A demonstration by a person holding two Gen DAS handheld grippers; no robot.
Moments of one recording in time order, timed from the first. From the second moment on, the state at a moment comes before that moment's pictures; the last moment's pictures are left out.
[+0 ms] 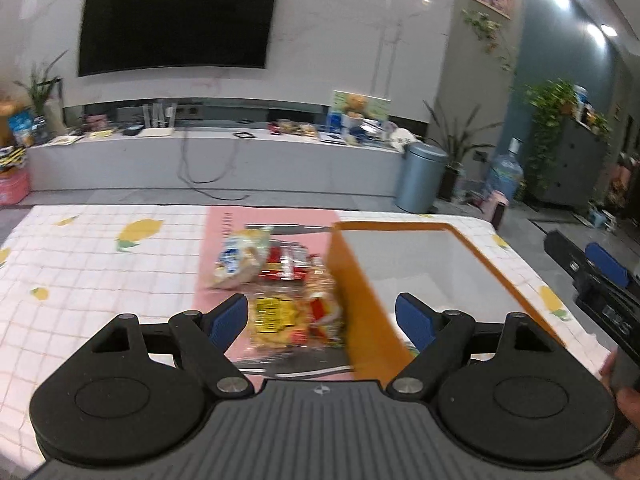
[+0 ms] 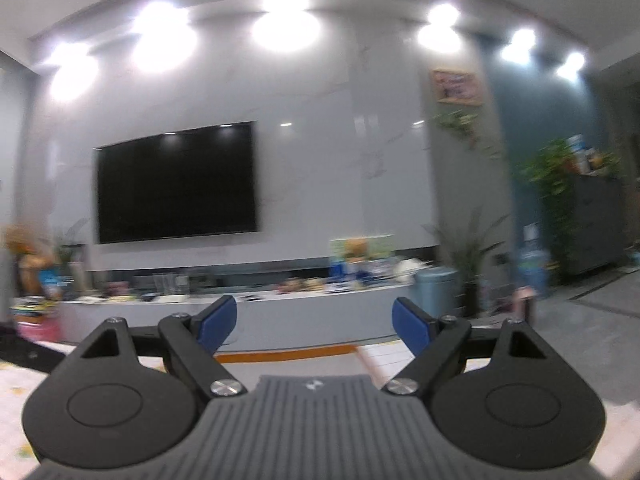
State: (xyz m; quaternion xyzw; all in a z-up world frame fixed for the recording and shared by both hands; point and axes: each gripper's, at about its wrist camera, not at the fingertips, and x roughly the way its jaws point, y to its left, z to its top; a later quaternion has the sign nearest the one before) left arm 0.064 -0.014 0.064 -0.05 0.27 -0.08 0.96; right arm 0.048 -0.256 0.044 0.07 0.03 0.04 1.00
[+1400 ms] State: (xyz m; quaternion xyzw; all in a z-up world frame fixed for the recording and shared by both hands) left arm 0.098 0.104 -0.005 -0.12 0.33 0.09 0.93; right arm 0.121 -0.064 -0.071 -0.08 0.21 0.11 0.97
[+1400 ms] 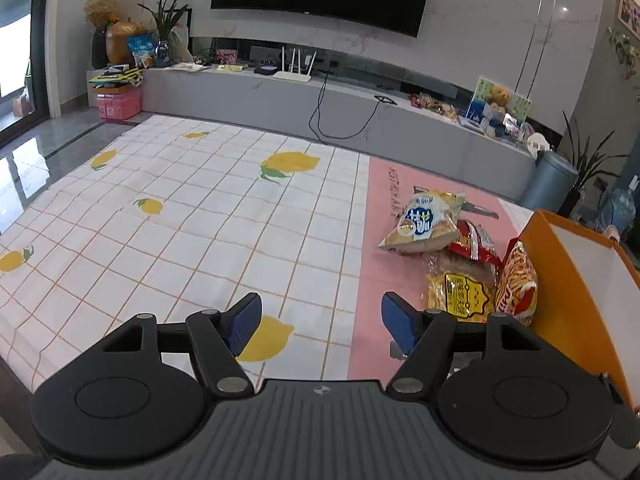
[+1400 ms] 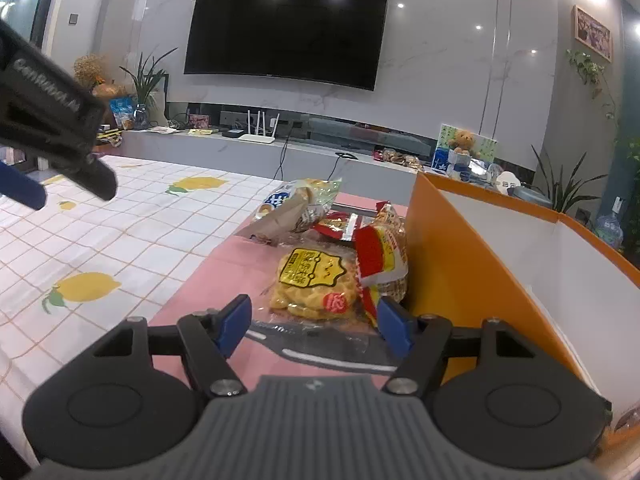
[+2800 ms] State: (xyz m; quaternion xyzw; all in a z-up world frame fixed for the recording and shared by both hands) left arm 0.097 0.083 -0.005 -0.04 0.31 0.11 0.94; right arm 0.241 -0.016 -0.100 -0.09 0.26 -0.07 0.96
